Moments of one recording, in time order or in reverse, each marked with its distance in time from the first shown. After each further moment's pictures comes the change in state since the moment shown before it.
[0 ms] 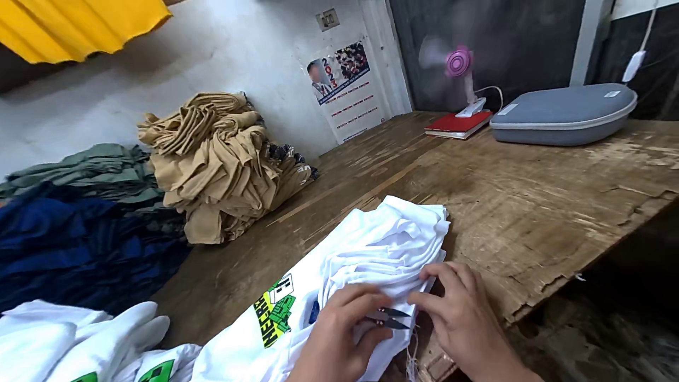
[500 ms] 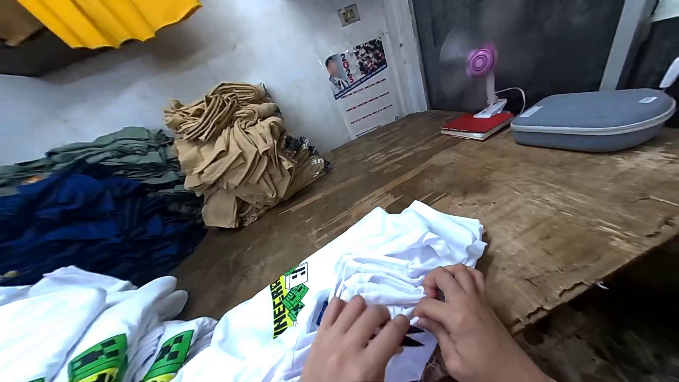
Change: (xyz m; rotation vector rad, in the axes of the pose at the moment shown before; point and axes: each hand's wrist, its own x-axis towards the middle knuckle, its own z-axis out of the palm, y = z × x) left_hand -0.014 0.067 -0.024 0.430 -0.001 0.065; right_hand 0.008 -0.018 -0.014 0.099 -0.164 -0.150
